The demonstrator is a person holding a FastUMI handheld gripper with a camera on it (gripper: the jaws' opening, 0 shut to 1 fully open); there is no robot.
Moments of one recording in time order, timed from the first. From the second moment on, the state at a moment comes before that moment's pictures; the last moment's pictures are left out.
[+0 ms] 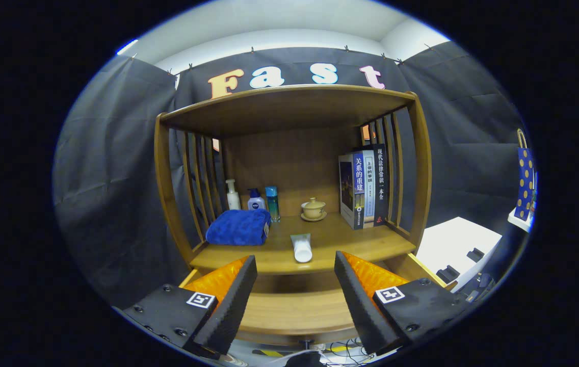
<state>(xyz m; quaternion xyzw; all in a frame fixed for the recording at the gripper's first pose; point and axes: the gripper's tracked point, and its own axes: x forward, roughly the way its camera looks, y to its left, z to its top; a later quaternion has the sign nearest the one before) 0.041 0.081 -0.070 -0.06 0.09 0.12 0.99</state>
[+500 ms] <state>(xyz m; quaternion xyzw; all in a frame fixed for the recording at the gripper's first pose) -0.009 0.059 -0.147 -0.08 0.07 0.12 0.99</state>
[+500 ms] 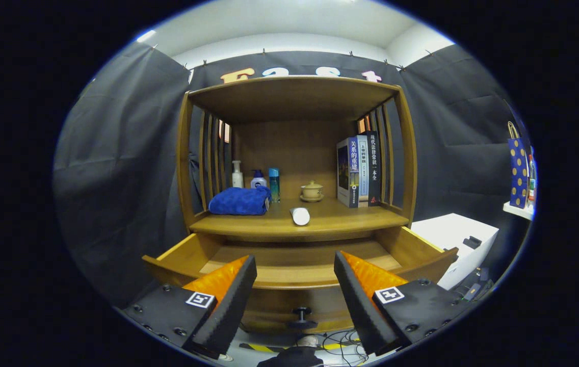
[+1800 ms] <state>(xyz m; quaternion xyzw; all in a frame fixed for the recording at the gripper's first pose) 0.028 0.042 -0.210 -0.05 0.13 0.09 0.99</state>
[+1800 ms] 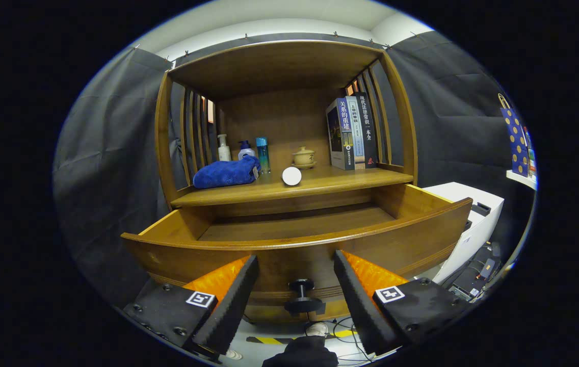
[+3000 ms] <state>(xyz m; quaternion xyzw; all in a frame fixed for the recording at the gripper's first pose) 0.114 0.068 -0.215 -0.06 0.14 0.10 0.98</state>
